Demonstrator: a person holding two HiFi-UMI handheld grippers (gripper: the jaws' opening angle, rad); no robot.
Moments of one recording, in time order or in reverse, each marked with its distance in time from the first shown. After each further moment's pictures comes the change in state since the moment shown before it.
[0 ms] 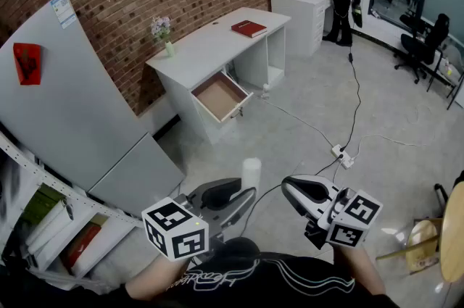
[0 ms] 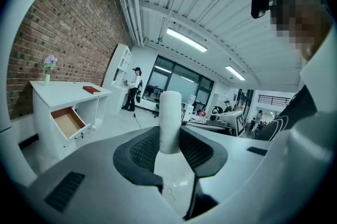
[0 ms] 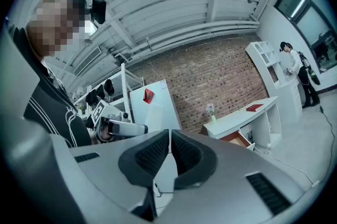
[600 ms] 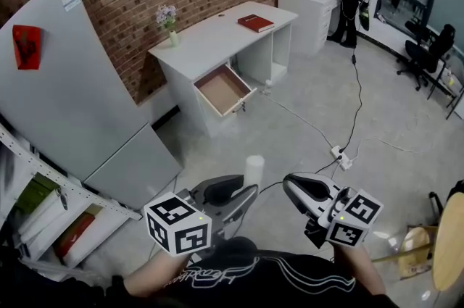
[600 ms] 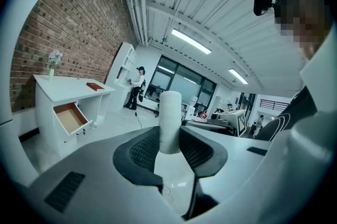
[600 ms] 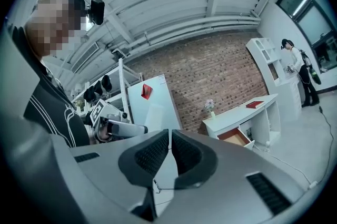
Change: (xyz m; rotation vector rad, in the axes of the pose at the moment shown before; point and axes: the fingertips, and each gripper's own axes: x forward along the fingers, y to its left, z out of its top) left arm -0.005 0.029 -0.005 -0.042 -0.004 0.012; right arm 0.027 -0.008 -0.009 -0.004 0.044 -0.009
